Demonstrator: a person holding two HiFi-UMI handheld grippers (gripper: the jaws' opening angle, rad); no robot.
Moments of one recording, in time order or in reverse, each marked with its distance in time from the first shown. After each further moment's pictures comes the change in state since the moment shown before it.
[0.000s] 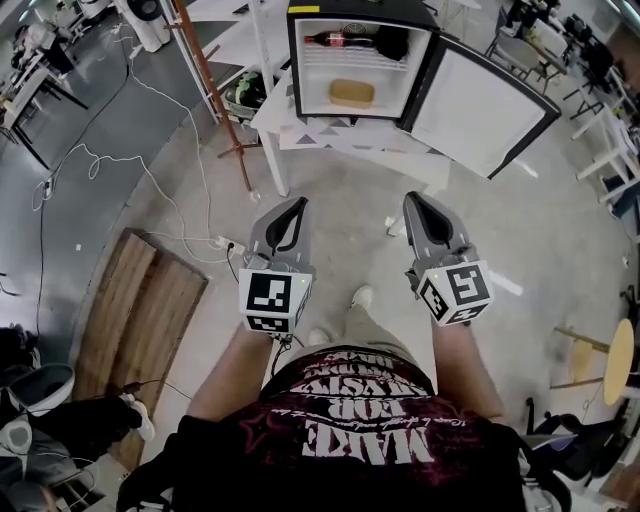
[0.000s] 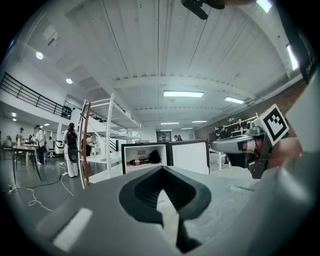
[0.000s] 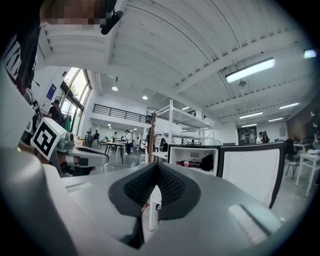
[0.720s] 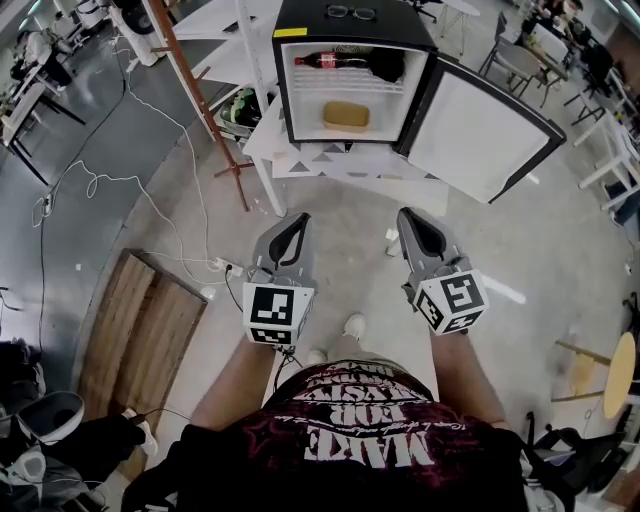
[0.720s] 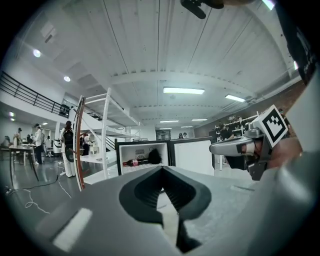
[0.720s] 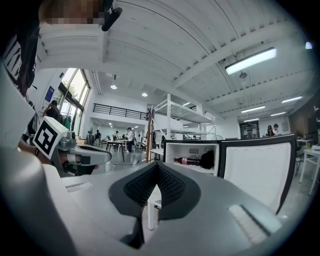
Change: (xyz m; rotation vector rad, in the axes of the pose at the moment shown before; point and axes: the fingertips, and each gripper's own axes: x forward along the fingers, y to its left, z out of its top) left arm 0.080 0.011 -0.004 0.003 0.037 -0.003; right arm 0.058 -0.055 -0.014 0.024 0.044 0.035
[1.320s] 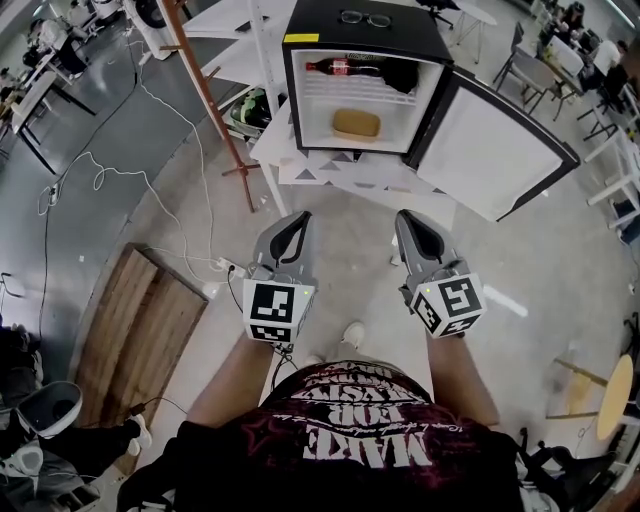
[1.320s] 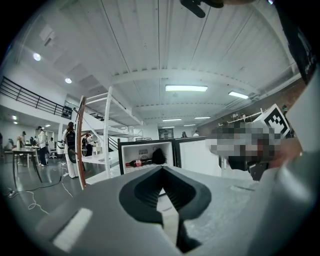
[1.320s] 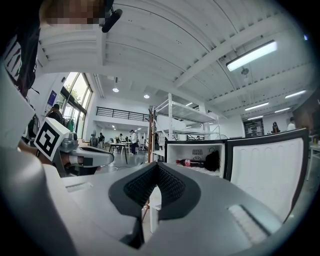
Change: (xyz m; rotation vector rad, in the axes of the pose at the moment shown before) left arm 0.033 0.020 0.008 0.019 -0.009 0.040; right arm 0.038 -0.015 0.003 0.020 -0.021 0.046
